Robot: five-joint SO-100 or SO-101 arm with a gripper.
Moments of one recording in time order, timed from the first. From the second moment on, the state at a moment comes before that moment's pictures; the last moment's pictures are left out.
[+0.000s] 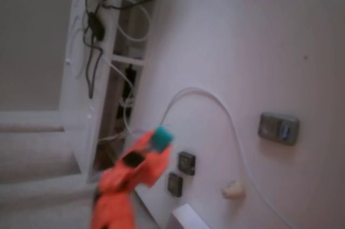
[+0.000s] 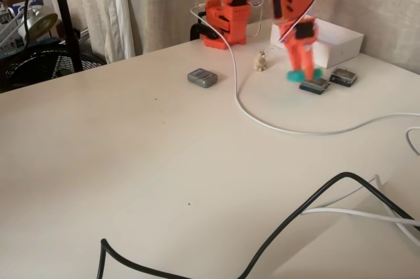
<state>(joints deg) 2.7 83.8 90.2 56.2 8.0</state>
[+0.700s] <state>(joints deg) -39.5 100.2 97.5 66.4 -27.9</state>
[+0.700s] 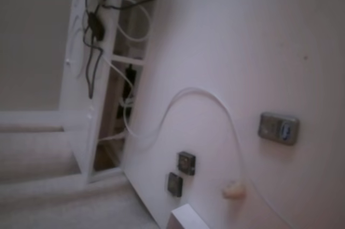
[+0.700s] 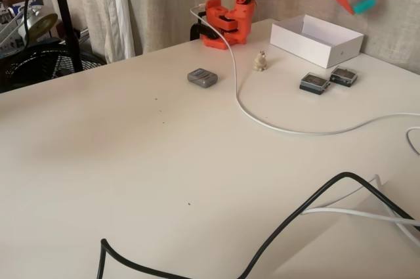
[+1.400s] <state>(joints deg) -41.6 107.5 117.2 66.4 -31.3</state>
